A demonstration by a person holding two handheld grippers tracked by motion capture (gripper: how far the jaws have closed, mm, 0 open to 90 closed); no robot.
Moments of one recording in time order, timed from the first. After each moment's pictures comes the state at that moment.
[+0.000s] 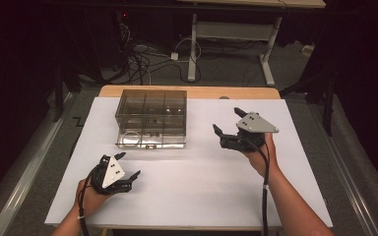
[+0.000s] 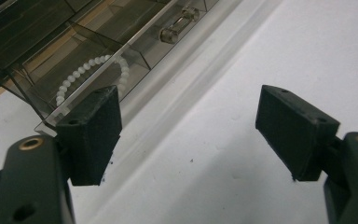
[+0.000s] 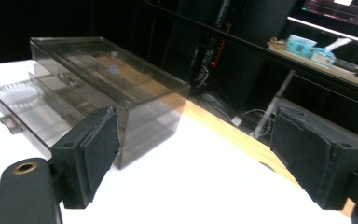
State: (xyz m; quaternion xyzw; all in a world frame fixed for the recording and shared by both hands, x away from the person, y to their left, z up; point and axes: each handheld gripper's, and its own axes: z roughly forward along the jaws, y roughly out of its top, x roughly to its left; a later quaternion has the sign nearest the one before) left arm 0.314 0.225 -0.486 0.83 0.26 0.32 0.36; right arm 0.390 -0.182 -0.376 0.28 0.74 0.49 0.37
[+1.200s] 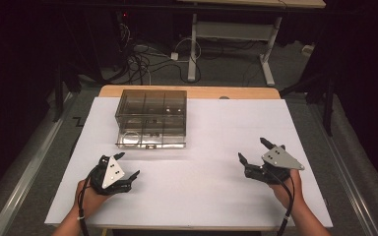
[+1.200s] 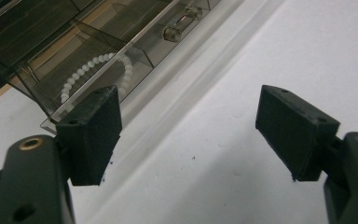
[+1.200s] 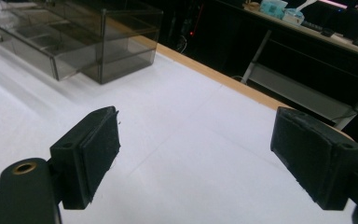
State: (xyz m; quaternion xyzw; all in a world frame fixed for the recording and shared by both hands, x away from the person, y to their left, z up) left arm 0.312 0.225 -0.485 0.83 0.26 0.33 0.36; right arm 0.331 -0.245 -0.432 0.32 0.74 0.44 0.38
